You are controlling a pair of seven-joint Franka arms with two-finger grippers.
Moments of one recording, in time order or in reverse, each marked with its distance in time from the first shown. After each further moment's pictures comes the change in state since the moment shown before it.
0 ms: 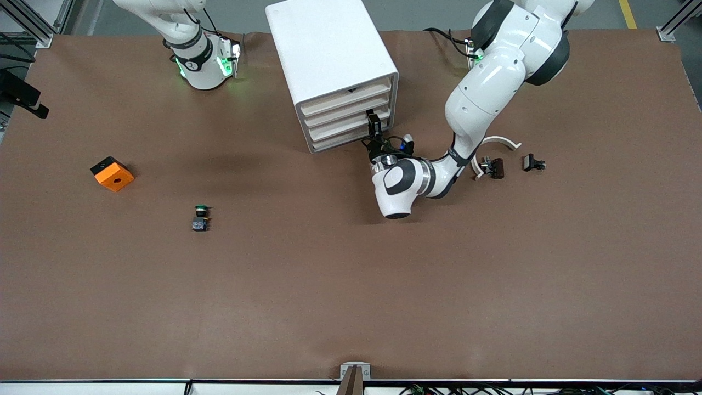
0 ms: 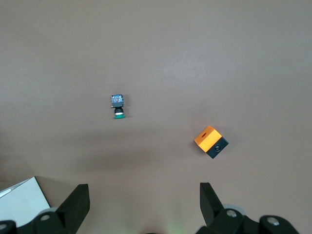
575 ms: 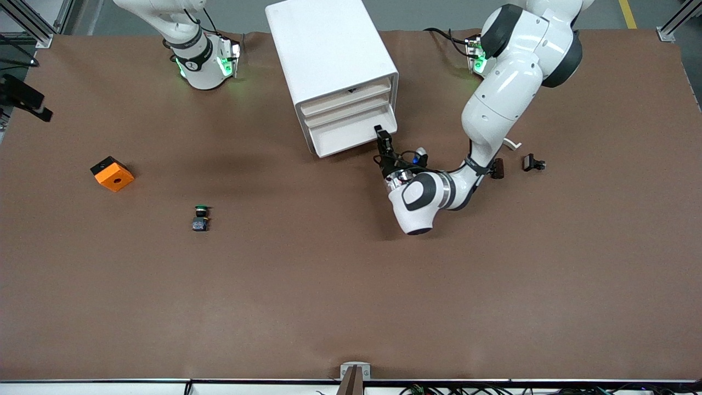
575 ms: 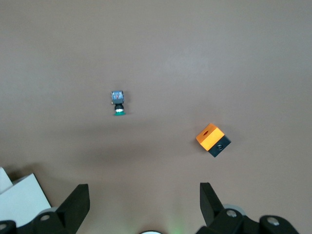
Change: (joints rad) left arm 0.084 -0.001 0.035 0.050 -0.001 -0.005 0.000; right arm 0.016 0.067 0.002 -0.002 0.000 -0.003 -0.004
